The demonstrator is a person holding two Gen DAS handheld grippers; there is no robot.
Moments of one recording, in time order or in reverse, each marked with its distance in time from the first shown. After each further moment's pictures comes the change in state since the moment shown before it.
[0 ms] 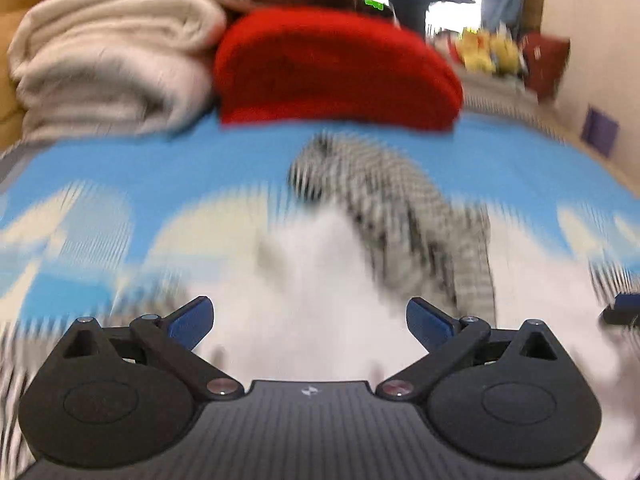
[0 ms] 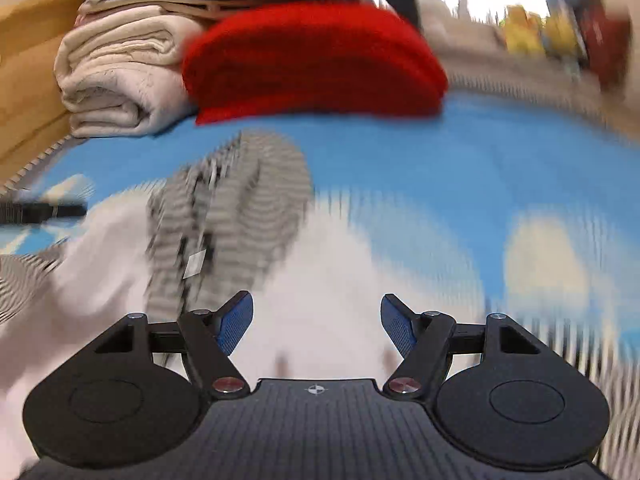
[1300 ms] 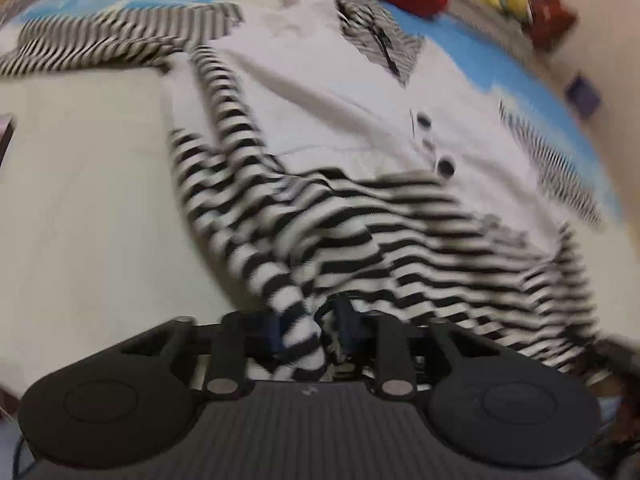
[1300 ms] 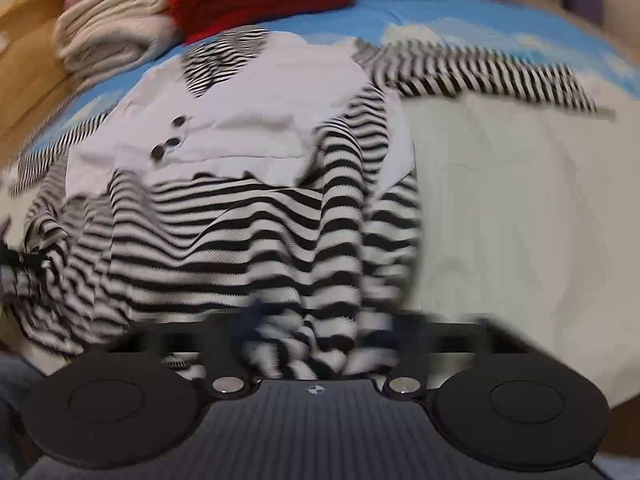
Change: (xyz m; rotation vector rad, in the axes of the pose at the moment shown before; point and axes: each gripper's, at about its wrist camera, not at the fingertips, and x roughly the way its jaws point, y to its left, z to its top) left arm -0.215 -0.015 -0.198 -0.269 0.309 -0.118; right arm -0.216 0.022 -0.246 0.048 0.101 -0.070
